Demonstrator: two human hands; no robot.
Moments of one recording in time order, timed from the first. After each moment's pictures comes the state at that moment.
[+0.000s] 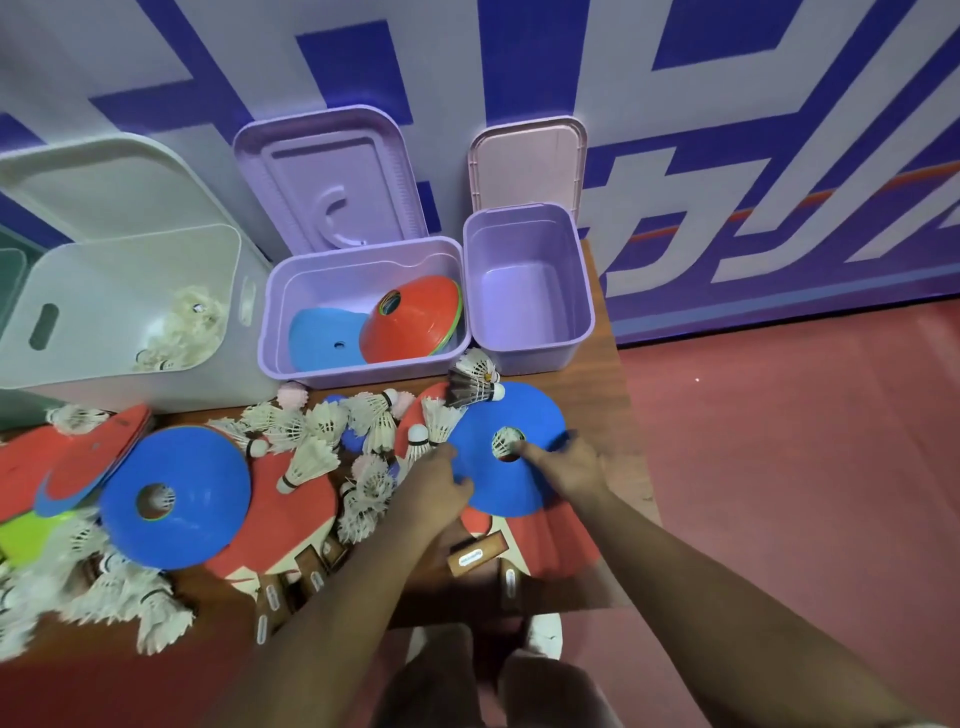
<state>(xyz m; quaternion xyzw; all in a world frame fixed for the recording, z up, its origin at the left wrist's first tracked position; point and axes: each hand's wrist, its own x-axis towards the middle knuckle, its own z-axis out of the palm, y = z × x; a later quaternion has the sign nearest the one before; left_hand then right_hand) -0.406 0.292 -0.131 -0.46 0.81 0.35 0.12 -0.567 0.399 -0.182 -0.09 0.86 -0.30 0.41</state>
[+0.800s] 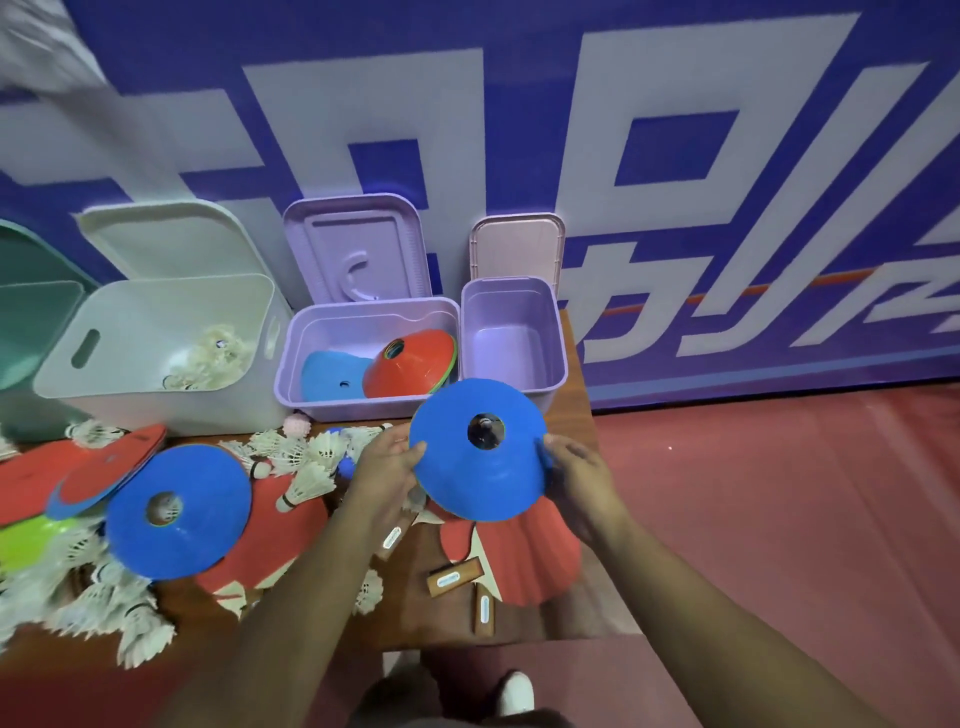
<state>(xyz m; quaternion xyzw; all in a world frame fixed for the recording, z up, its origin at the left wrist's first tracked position) -0.399 0.278 -0.066 -0.50 0.47 0.70 -0.19 -0.572 0.433 -0.080 -0.02 0.62 -0.63 0.47</state>
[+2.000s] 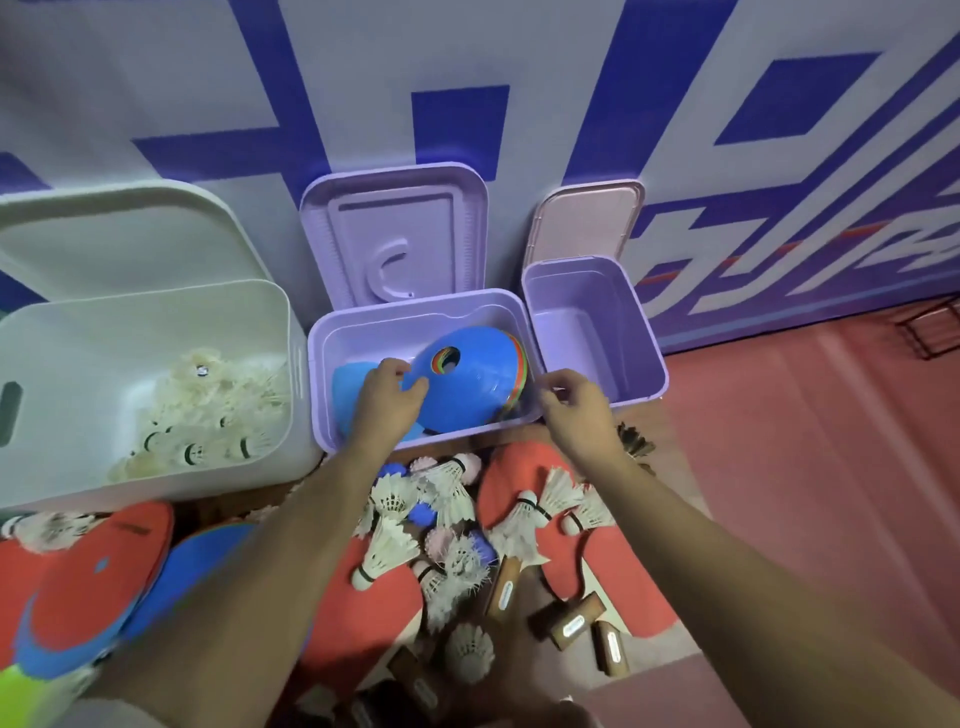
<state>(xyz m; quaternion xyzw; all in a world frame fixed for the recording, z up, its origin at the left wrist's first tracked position) -0.405 0.036 -0.118 -0.48 0.75 0.45 -0.05 -0.538 0.226 -0.086 -0.17 0.87 -0.40 0.24</state>
